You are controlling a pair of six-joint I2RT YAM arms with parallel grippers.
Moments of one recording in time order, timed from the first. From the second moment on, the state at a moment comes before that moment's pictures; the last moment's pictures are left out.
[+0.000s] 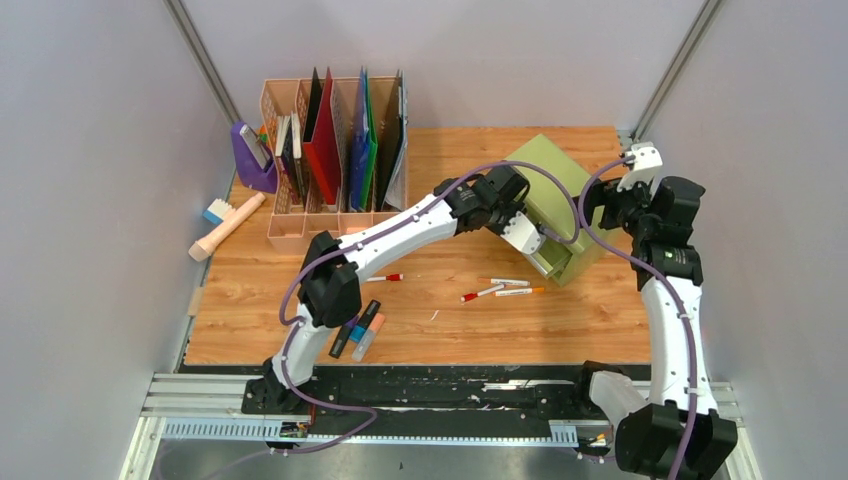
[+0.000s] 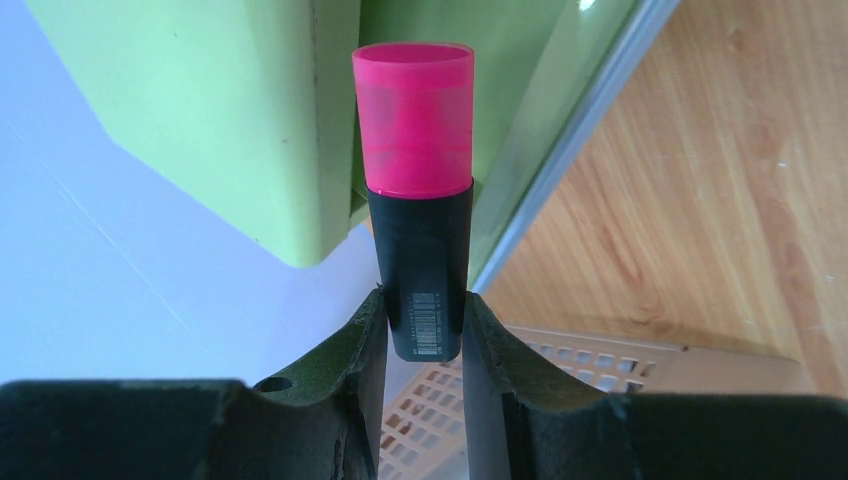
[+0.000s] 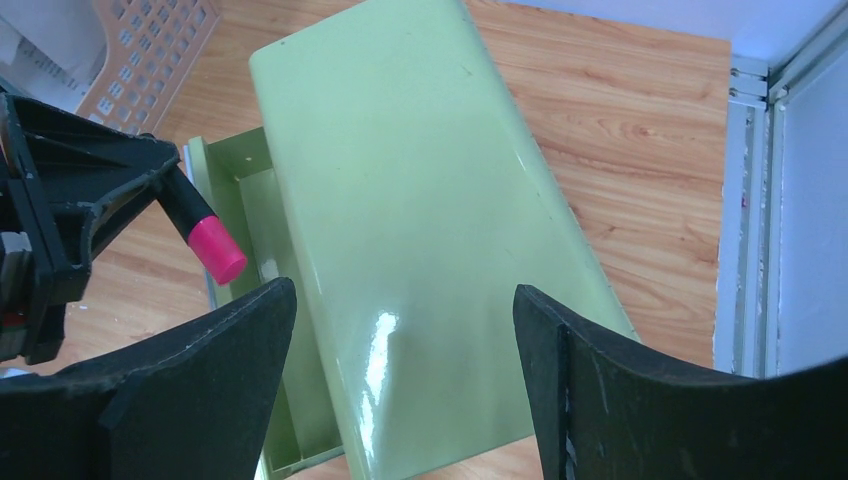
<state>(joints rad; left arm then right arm) -0.98 2.13 2.08 -0.80 -0.18 1.34 -0.20 0.99 0.96 -0.31 -0.48 -0.13</state>
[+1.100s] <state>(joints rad) -1.00 1.97 1.85 -0.60 -0.30 1.33 -0.28 0.99 0.96 -0.31 -0.53 -0.10</state>
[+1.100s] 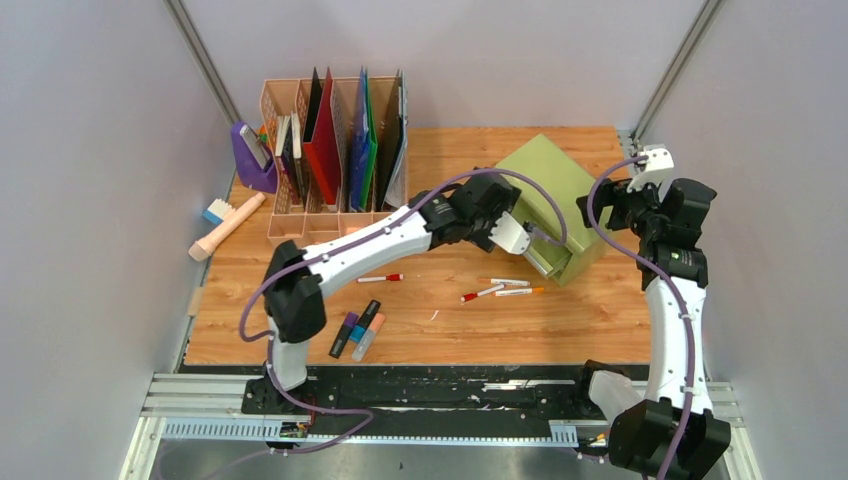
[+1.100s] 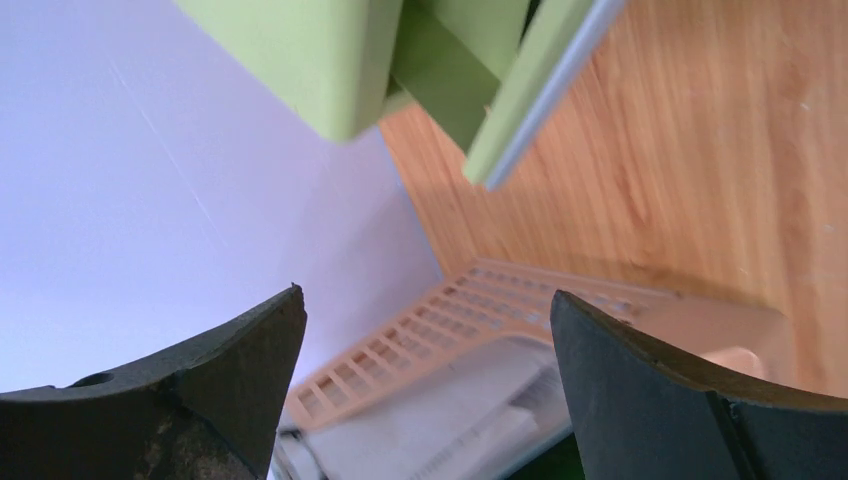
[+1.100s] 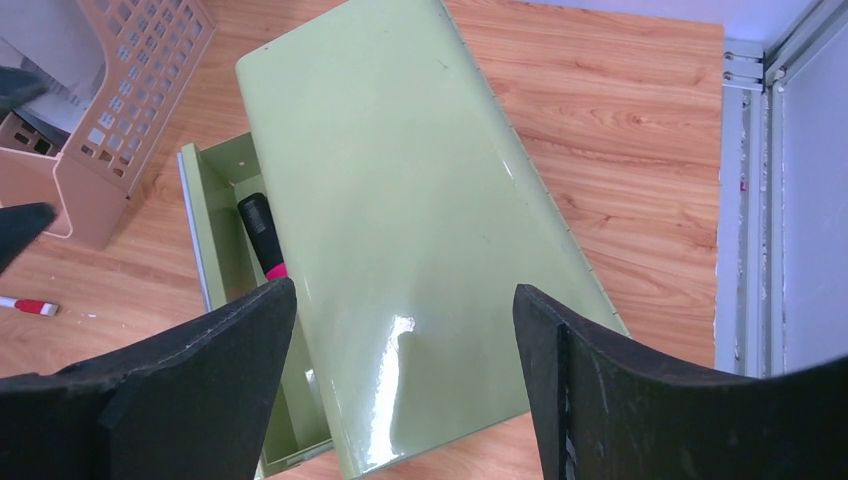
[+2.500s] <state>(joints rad) -0.73 1.51 0.84 -0.94 0.01 0.70 -0.28 1.04 0.95 -0.32 -0.64 -0.10</state>
